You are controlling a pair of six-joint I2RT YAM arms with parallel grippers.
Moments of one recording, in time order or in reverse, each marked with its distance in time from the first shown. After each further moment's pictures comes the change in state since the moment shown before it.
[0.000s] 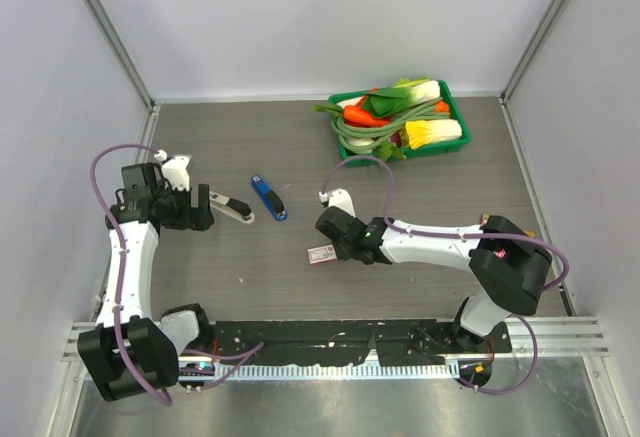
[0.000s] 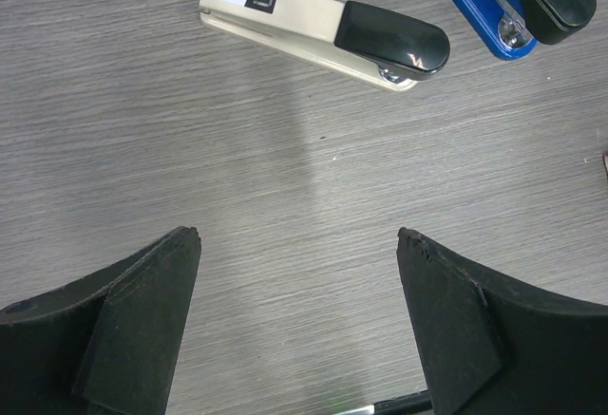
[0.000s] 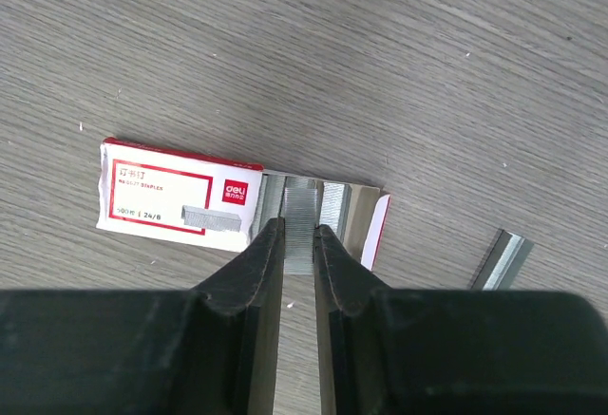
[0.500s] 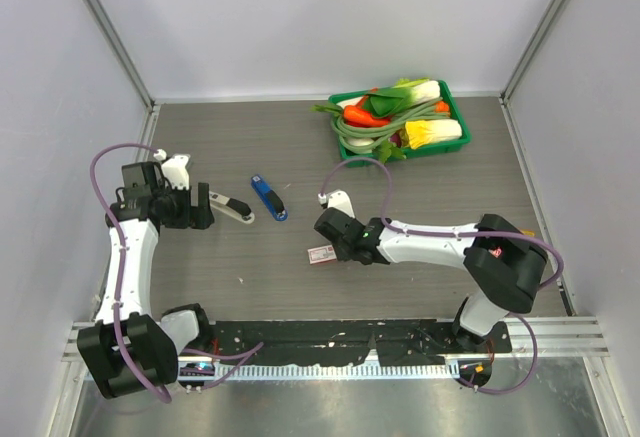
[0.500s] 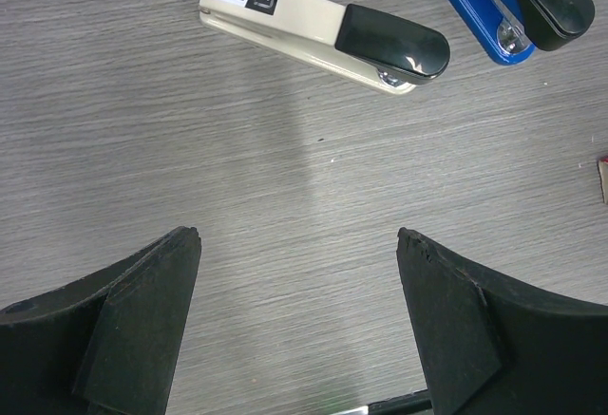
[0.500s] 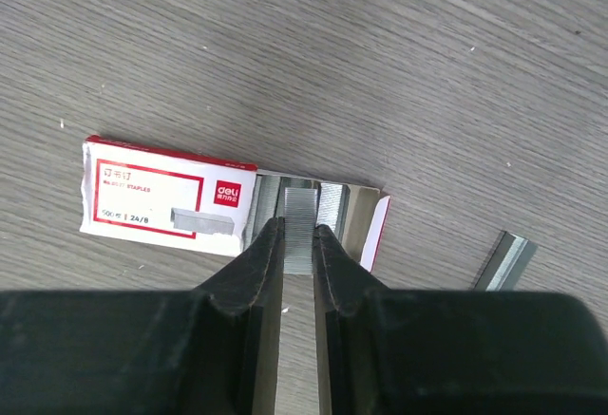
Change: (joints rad) left arm 0.000 0.017 0.007 0.001 0.000 -0.016; right arm 0.000 0.032 0.000 0.001 0.005 -0.005
